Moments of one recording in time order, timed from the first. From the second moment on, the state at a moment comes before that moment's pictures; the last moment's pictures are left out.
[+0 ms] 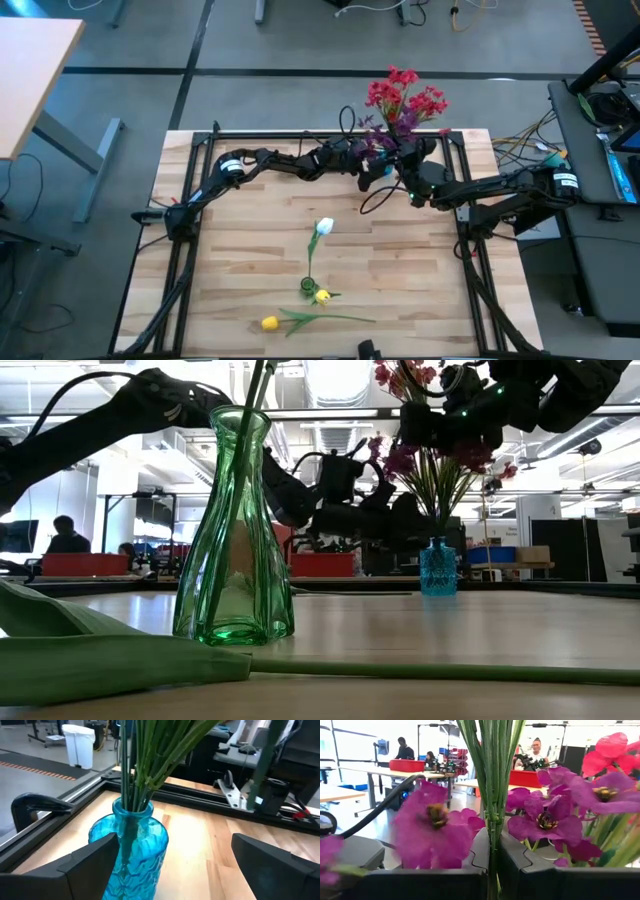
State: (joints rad) left arm 0.39 2.44 1.63 0.67 0.28 -0.11; right arm -0.18 1.30 0.53 0.95 0.99 -0.22
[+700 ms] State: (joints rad) left arm 0.39 2.44 1.62 0.72 0.27 -0.09; right arm -0.18 1.30 0.53 0.95 0.99 -0.26
